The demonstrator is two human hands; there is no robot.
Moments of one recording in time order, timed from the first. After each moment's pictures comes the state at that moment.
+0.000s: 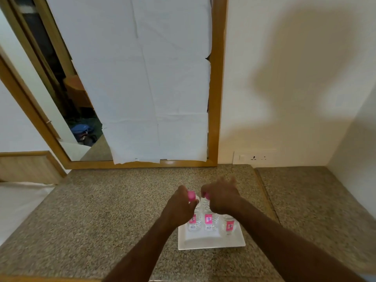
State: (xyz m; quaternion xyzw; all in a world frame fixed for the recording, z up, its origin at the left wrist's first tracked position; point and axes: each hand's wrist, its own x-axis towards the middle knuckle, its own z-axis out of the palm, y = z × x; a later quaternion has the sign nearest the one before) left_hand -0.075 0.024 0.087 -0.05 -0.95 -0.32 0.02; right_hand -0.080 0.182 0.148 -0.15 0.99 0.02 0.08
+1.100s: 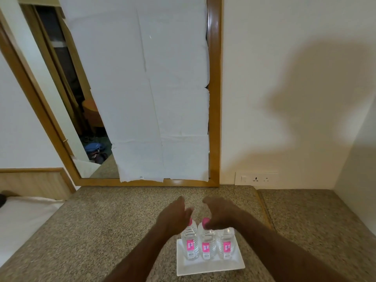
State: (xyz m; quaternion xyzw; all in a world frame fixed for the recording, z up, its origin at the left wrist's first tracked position) left_hand -0.073 0.033 0.126 -0.04 -0.97 -0.22 0.01; right_hand -0.090 0.209 0.152 -0.18 0.96 -0.15 0.13
